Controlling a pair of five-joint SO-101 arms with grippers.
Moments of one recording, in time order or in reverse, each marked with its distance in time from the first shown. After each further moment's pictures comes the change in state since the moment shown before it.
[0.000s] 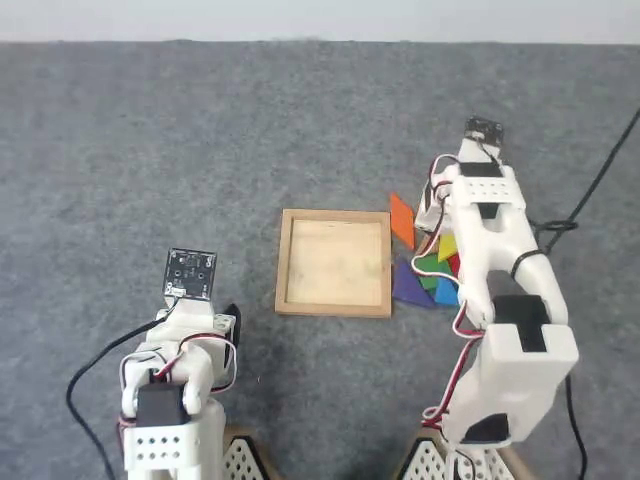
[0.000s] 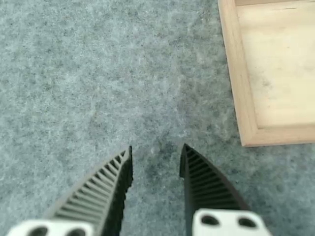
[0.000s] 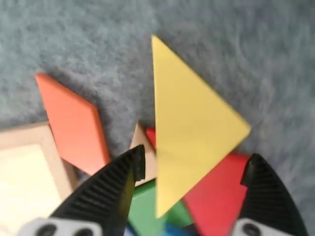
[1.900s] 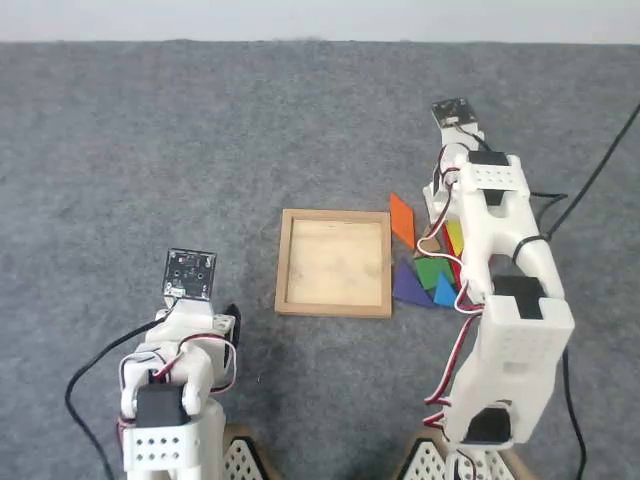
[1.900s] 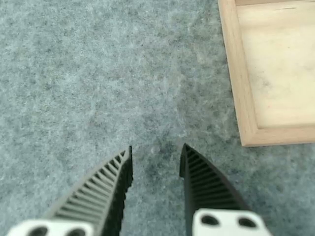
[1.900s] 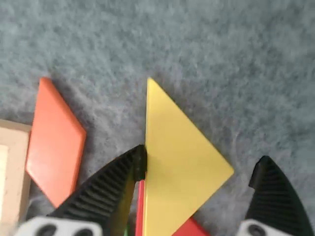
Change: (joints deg) left arm 0.0 0.0 0.0 0.0 0.0; right arm 2.0 9.8 -10.5 -4.0 27.6
